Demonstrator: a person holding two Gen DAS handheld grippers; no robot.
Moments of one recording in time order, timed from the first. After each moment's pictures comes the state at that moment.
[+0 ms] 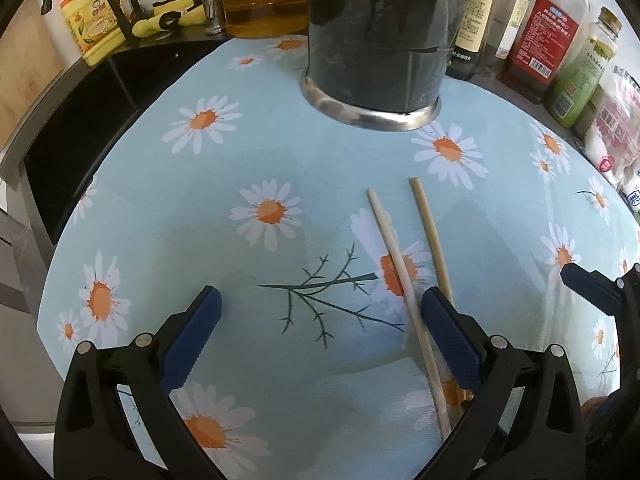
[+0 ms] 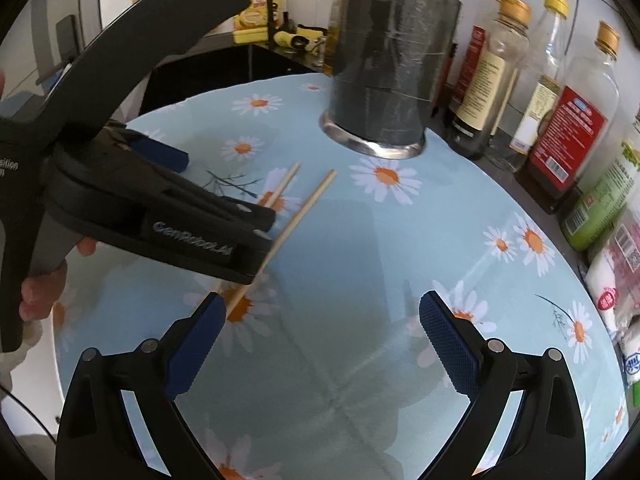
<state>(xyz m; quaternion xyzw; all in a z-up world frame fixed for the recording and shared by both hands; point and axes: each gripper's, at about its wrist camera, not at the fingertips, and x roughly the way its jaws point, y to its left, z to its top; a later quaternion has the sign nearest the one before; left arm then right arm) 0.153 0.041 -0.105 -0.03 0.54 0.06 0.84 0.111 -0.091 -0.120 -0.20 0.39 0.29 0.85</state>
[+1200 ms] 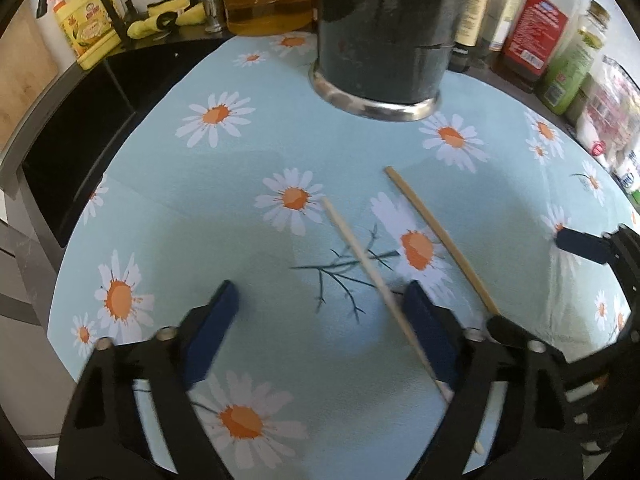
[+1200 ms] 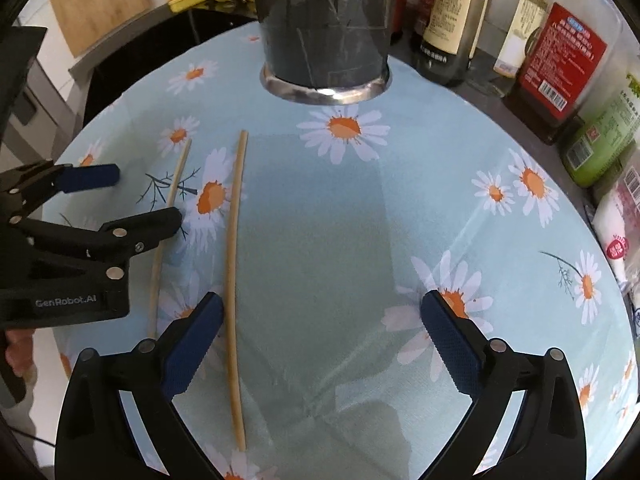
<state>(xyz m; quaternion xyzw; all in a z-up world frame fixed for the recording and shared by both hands) 0.137 0.051 -0.100 -0.02 0.55 0.04 0.84 0.154 -0.095 -0.124 -0.15 0.52 0.22 0.82</state>
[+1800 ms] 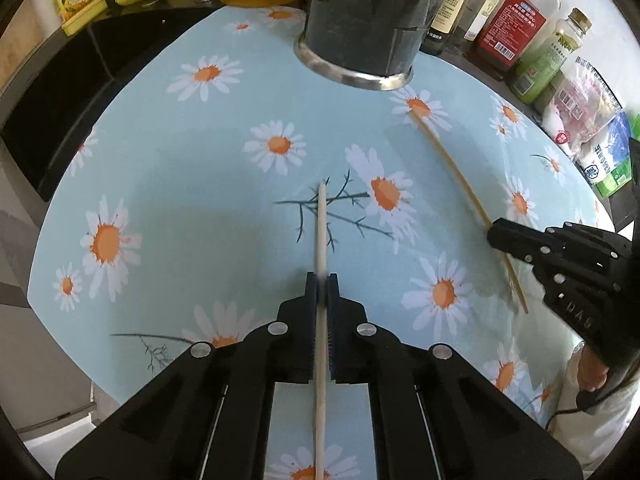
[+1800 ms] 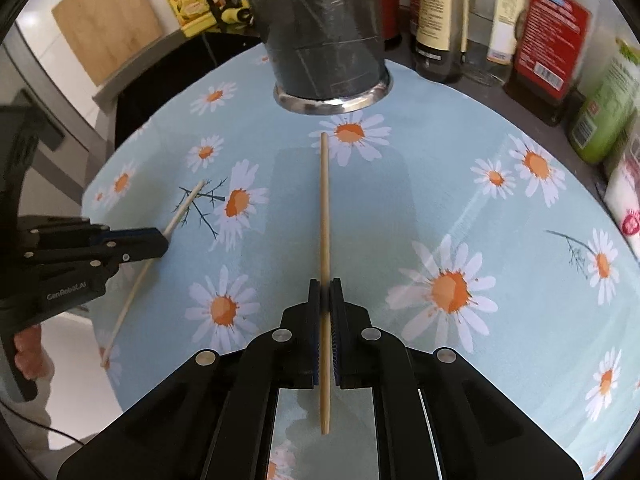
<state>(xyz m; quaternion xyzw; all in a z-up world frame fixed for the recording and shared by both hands) 0.111 0.062 -0.091 -0.07 0.58 -0.01 0.81 0.152 -0.121 -0.108 -0.07 0.52 0.26 0.81</state>
